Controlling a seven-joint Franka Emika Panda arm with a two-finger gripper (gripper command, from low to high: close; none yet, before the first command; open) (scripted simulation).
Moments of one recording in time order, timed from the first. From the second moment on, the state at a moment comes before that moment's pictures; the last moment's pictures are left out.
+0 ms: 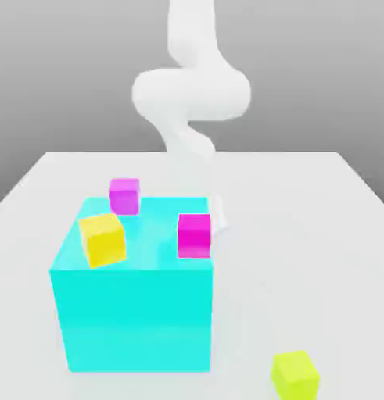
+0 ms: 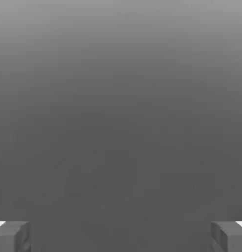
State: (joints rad) arm 0.00 -0.71 0.03 -2.31 -0.01 2.33 0.82
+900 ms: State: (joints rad) arm 0.08 0.27 0.21 -2.40 -0.15 2.68 1.00
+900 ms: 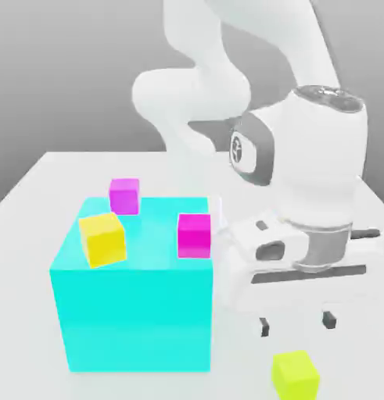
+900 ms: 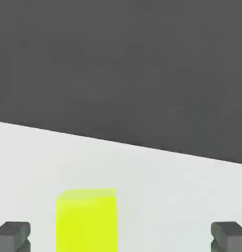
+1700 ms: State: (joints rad) arm -0.01 0.11 0.11 -2.35 -0.08 2.40 1.02
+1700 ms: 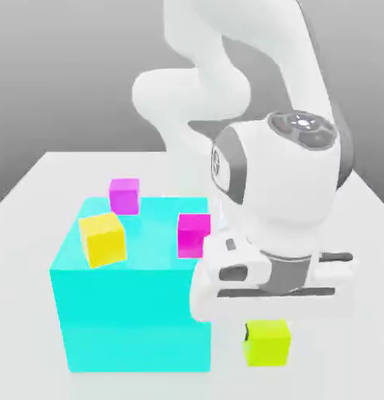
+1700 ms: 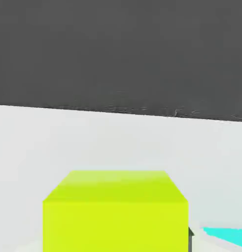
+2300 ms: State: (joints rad) arm -0.25 -0.54 -0.06 -2.51 0.09 1.89 1.17
